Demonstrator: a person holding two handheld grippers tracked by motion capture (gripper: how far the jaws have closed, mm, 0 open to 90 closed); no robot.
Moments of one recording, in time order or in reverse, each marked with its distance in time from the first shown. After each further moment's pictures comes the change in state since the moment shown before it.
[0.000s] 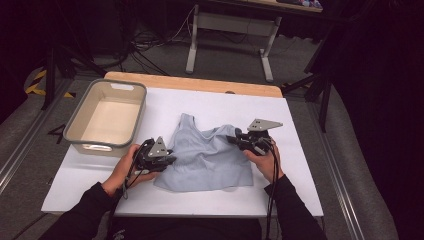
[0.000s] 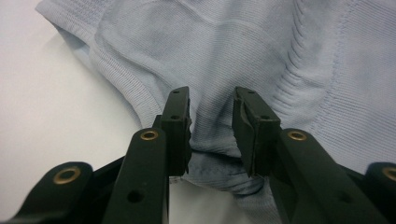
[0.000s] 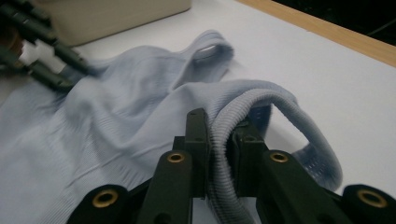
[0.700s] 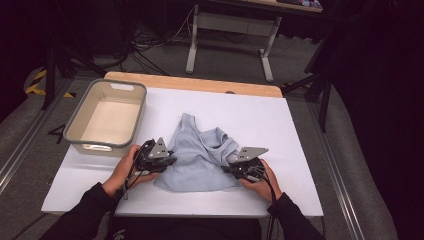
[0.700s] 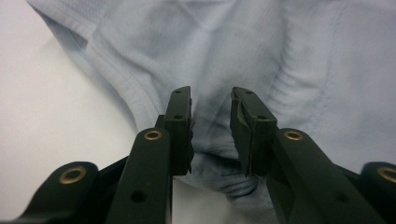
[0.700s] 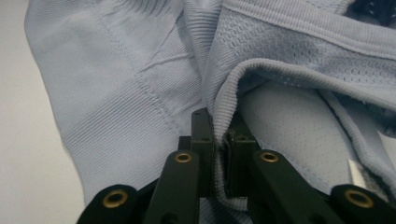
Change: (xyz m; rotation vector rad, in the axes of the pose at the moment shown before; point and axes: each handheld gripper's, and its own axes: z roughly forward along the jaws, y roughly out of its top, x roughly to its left) left arm -0.003 0.002 -0.003 -0.030 -0.013 0.004; right arm 0.048 -0.051 0.008 0.179 0.073 -0.106
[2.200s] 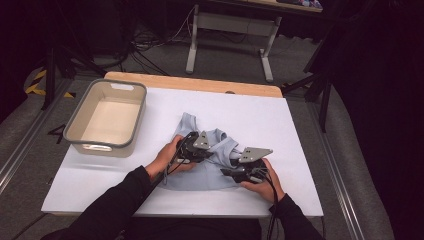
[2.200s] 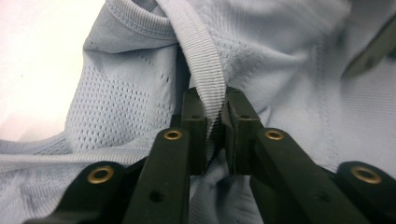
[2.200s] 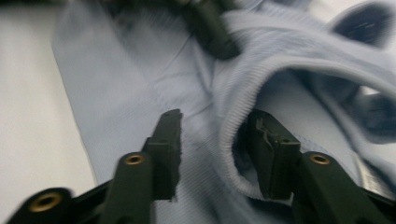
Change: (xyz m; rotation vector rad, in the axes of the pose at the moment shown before) left arm -0.013 0.079 0.079 0.009 -0.139 0.124; right arm -0.001 0.002 -0.014 -0.068 0.013 0.001
